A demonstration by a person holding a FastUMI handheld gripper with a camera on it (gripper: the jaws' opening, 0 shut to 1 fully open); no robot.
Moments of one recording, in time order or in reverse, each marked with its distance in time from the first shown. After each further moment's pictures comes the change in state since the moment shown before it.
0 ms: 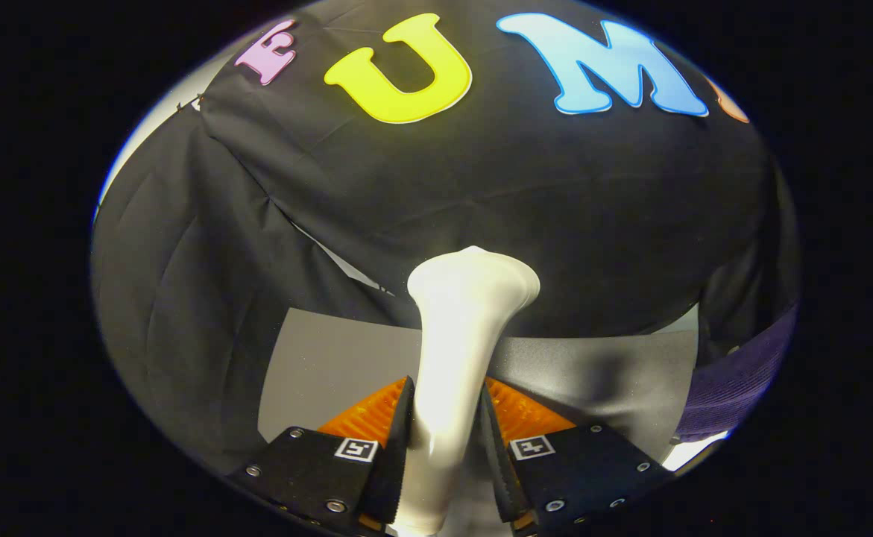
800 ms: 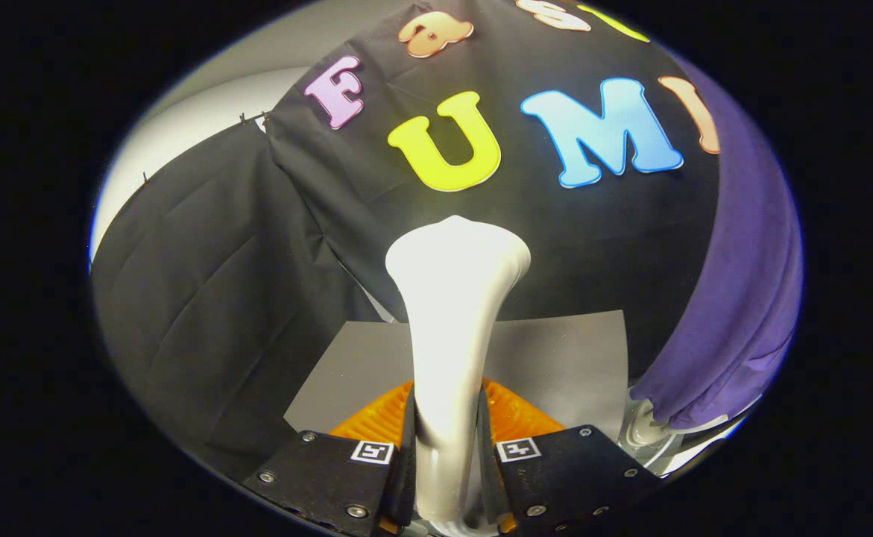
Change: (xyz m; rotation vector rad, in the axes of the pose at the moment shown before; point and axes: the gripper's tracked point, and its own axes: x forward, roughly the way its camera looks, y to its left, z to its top) arm -0.145 0.028 -0.061 -0.169 -0.352 0.019
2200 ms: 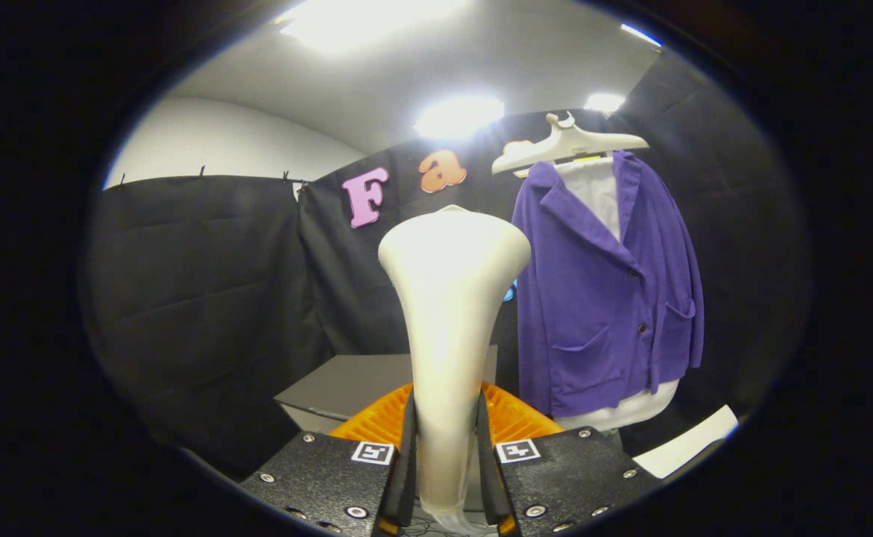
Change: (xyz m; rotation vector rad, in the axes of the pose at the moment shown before) arm -0.286 0.018 -0.071 -0.166 -0.552 -0.258
